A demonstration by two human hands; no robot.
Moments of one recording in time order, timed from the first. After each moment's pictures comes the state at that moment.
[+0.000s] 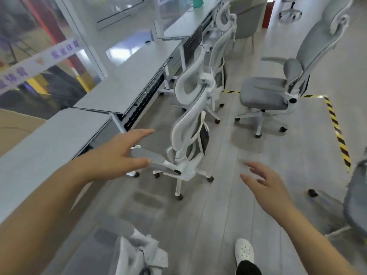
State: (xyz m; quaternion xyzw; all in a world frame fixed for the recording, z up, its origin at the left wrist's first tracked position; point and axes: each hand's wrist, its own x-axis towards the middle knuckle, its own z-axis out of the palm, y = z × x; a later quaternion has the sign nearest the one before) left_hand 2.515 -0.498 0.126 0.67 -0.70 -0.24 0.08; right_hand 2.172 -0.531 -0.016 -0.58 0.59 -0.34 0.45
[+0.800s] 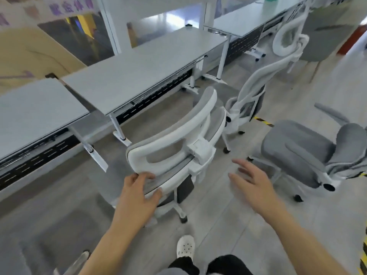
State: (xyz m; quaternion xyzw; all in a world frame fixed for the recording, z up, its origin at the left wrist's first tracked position) left_hand 2.413 -0.847 -0.043 0.86 -0.32 -0.22 0.34; right_hand 2.197 -1.033 -0.013 -0.72 0.48 -0.18 0.47
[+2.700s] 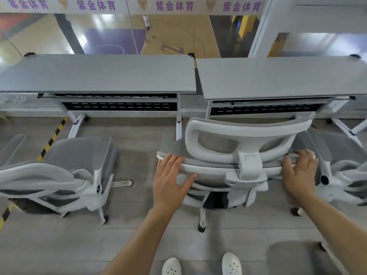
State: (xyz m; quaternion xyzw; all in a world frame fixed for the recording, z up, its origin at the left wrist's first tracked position) left_hand 2.352 -0.858 -0.112 0.90 -0.13 0.21 0.35; right_hand 2.325 -1.201 -0.079 -0.90 0.25 -0.17 0.31
